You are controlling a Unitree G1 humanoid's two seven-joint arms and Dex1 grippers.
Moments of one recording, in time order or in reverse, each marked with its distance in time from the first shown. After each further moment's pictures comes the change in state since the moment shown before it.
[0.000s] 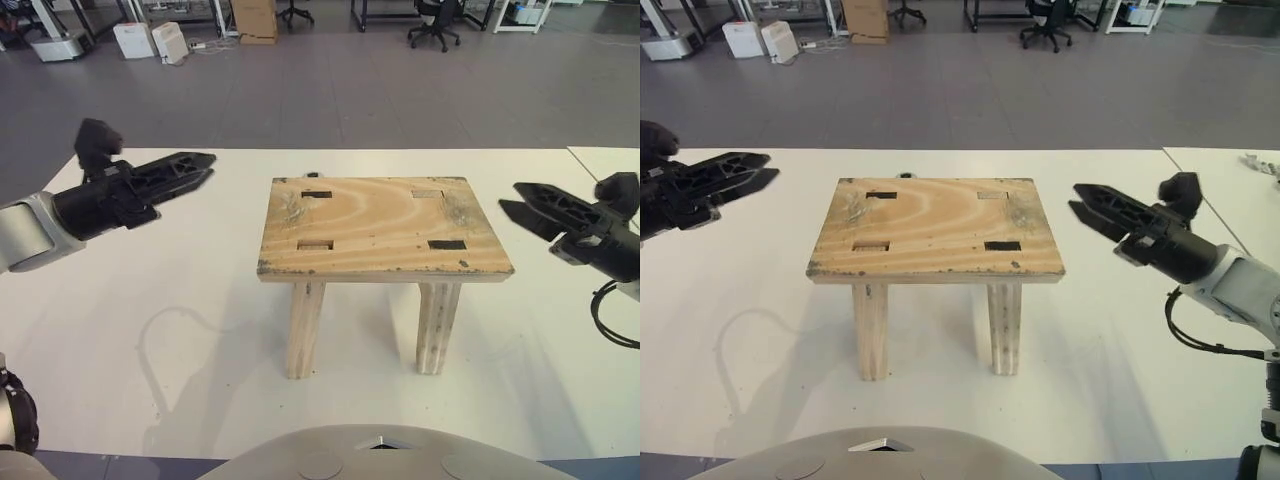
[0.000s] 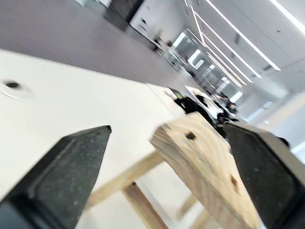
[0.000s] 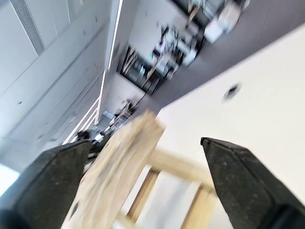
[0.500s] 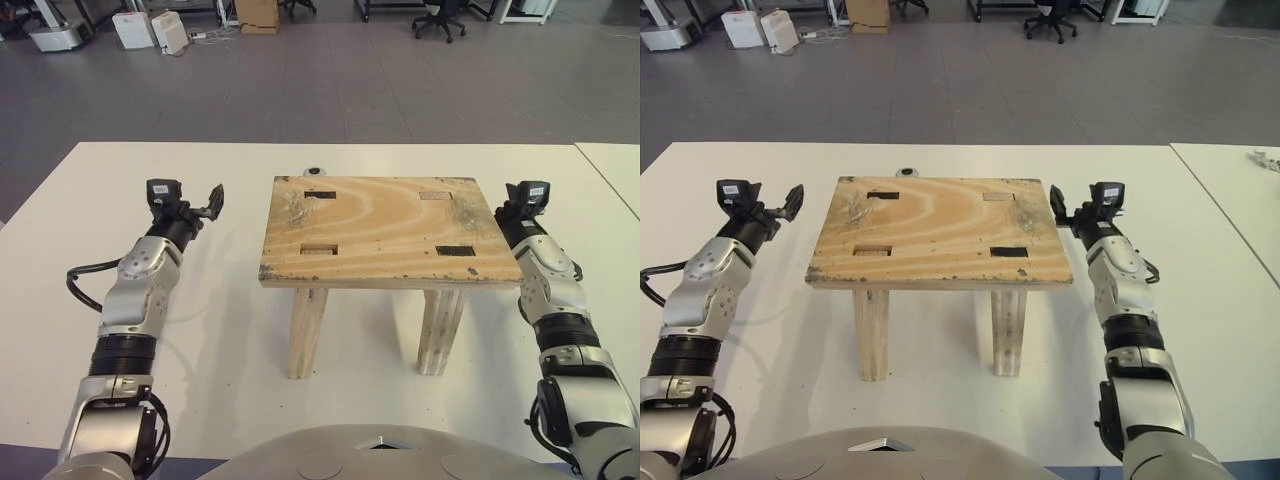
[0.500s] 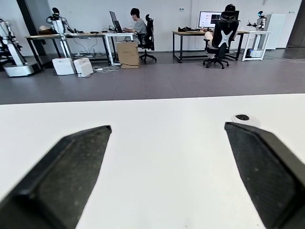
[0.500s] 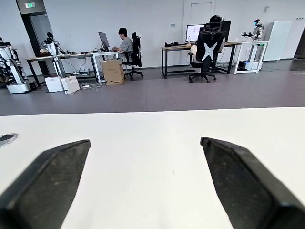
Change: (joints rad) left arm 0.024 -0.486 -0.287 0.175 1.193 -0.848 0.308; right arm -0.359 0.472 0.301 0.579 -1.295 -1.023 -0.214
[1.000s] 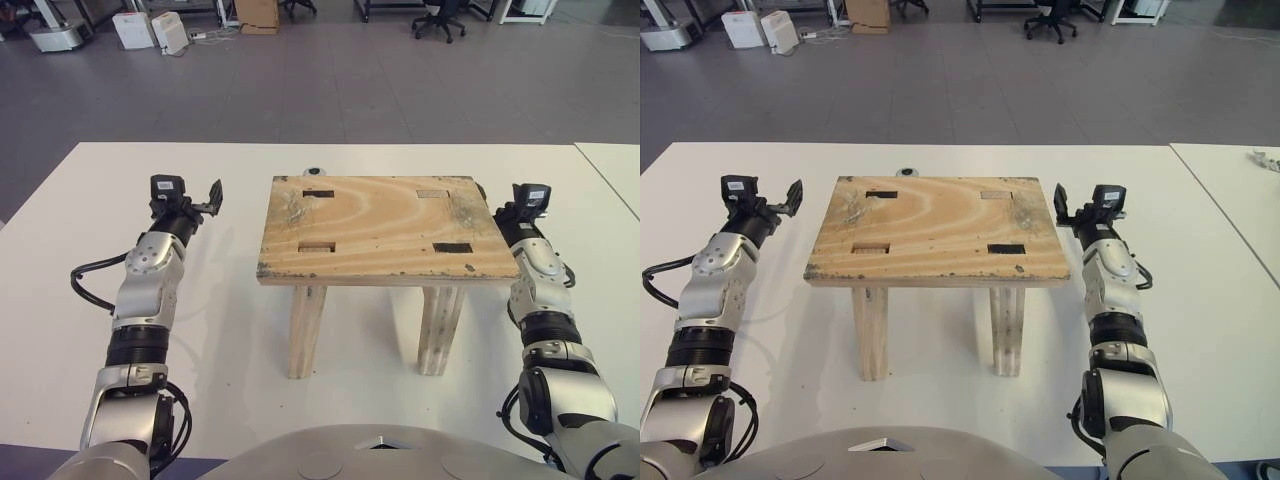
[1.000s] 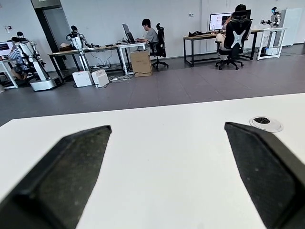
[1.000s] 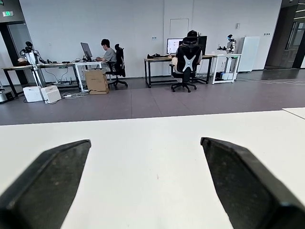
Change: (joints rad) left arm -0.061 -0.063 0.058 0.074 0.156 -0.037 -0.030; right arm -0.022 0.079 -0.115 0.074 -0.130 -0.101 -0.015
